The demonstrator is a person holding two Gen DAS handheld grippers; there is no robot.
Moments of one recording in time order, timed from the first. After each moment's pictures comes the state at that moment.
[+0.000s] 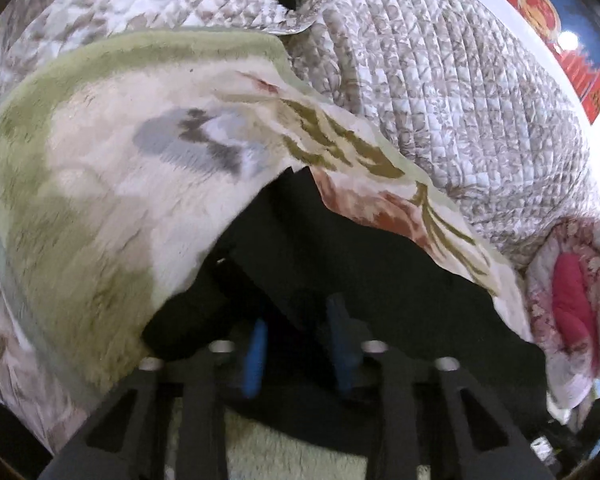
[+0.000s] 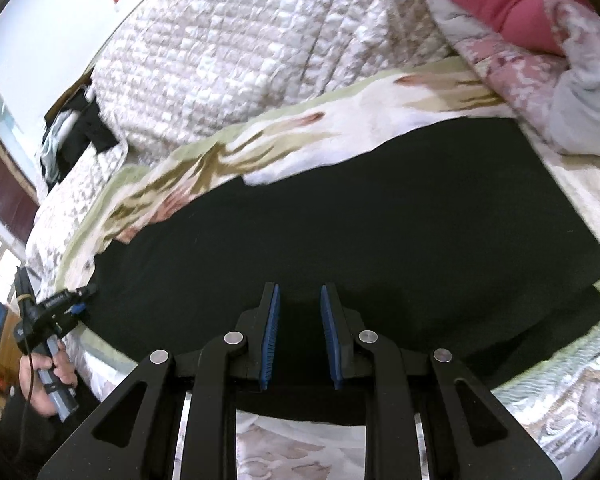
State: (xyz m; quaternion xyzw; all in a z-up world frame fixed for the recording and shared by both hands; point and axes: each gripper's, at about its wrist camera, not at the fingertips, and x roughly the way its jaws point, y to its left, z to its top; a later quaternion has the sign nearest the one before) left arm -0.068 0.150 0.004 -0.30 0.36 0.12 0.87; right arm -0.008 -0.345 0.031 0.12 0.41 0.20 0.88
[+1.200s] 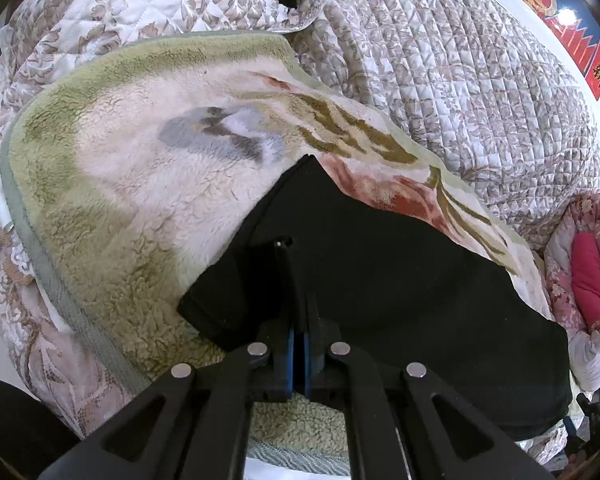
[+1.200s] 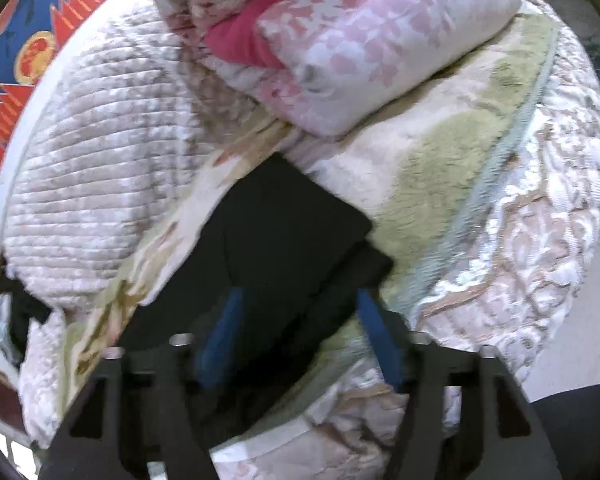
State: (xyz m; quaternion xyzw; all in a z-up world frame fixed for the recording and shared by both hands) left arm -0.088 0.141 0.007 -0.27 0.38 0.14 0.87; right arm -0.041 -0.460 0.022 0.32 0.36 -0.05 0.88
